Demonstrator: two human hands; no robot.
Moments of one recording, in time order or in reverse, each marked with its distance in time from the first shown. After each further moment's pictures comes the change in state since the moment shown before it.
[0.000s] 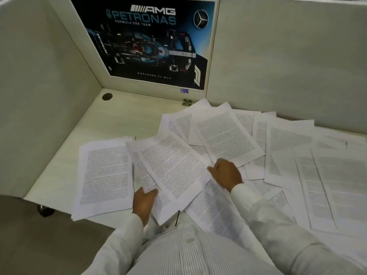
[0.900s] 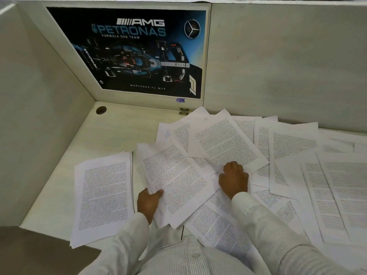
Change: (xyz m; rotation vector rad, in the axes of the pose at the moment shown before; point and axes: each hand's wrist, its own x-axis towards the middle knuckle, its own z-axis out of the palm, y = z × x) left_hand 0.052 0.034 0.019 0.170 -0.004 -0.009; right_hand 0.050 0.028 0.022 -0.273 0.220 0.077
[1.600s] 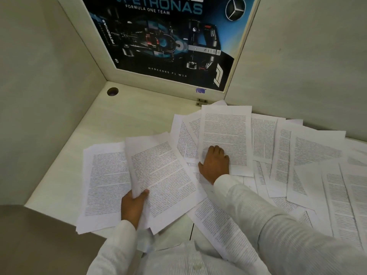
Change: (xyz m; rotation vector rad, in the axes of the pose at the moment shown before) left_hand 0.006 -0.021 -0.070 -0.120 0.133 -0.022; right_hand 0.032 -0.107 0.033 -0.195 0.022 -0.244
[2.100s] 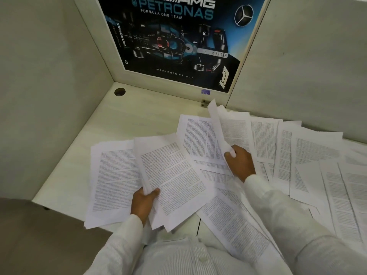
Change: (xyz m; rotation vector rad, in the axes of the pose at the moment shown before) left_hand -0.005 -0.003 -0.006 -0.072 -0.149 -0.012; right_hand -0.026 0.044 -0.057 0.723 0.037 0.175
